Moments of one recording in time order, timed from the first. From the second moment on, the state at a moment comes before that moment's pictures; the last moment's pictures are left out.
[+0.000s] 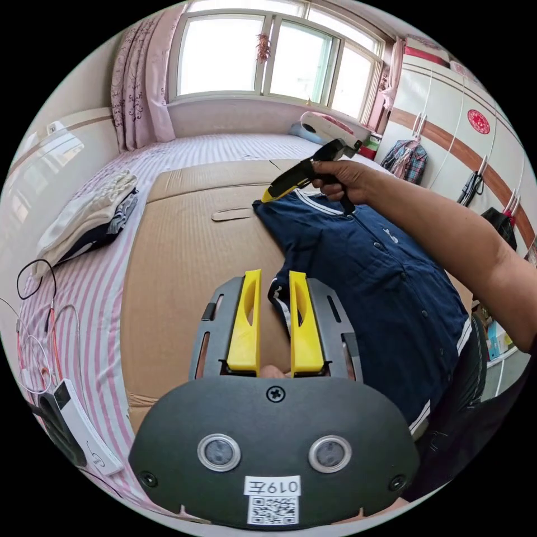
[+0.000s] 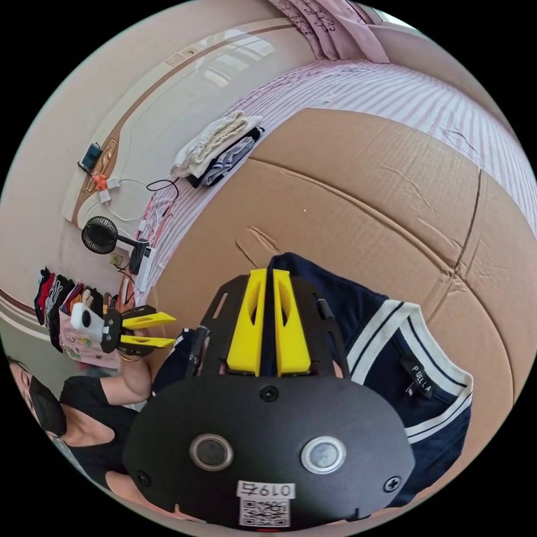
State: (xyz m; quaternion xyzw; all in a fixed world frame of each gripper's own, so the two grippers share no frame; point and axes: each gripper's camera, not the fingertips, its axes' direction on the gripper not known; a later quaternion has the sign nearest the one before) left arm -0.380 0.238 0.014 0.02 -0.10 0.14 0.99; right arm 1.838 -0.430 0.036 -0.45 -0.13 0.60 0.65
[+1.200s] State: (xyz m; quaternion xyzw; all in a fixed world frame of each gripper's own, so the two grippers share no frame) left arm -0.472 0.213 0.038 -0.05 -0.03 0.03 1.00; right arm 1.716 -0.375 -0.019 -0.44 -0.18 0.62 0.63
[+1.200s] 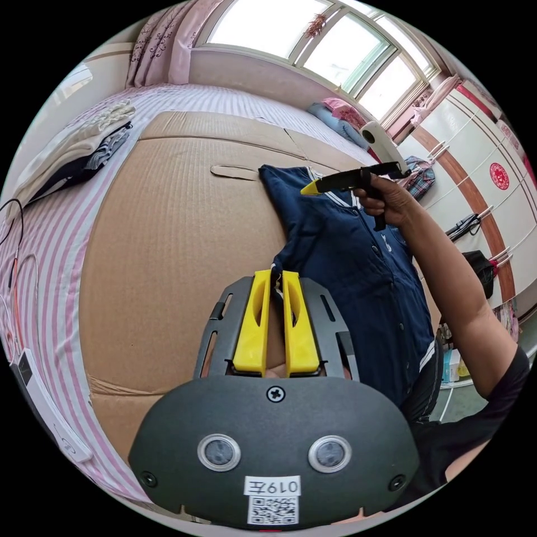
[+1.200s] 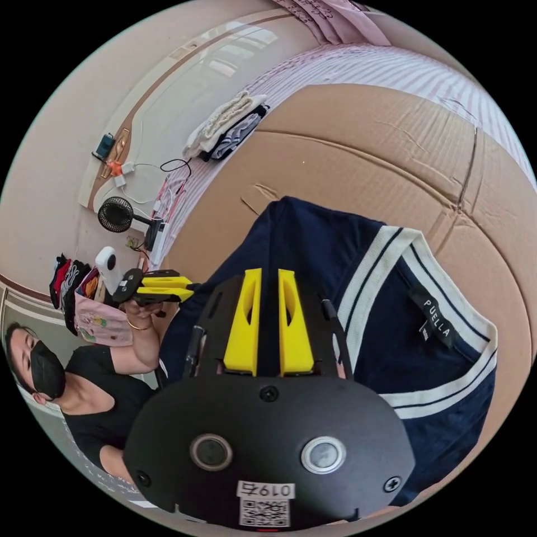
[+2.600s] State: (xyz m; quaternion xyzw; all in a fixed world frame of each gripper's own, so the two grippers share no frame) left arm -0.396 0.208 0.084 -0.04 -0.13 0.13 0.98; right arm 1.289 -0.554 0.108 -0.50 -0.09 0.39 0.77
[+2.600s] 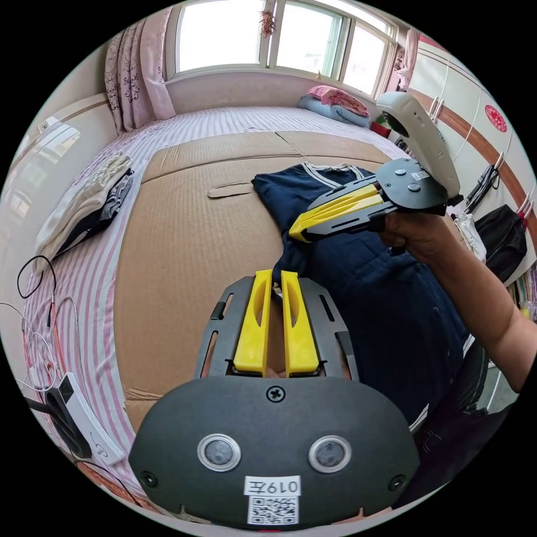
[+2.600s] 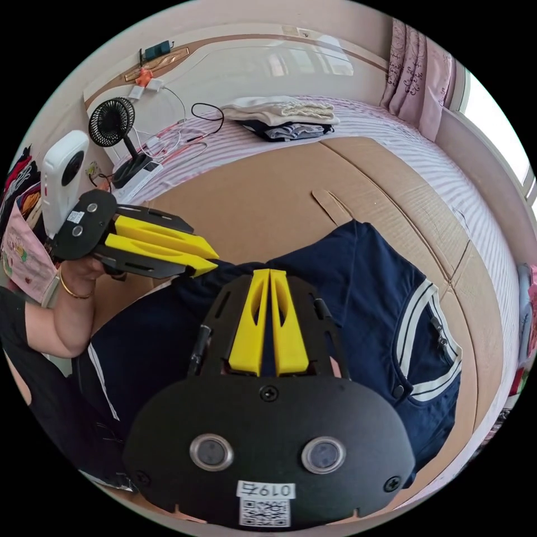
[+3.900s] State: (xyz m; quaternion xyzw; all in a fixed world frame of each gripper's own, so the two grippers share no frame) left arm -0.526 -0.047 0.234 -0.18 0.09 -0.03 0.98; right arm 0.863 -0.827 0.284 -0.54 0.14 0.15 0.81
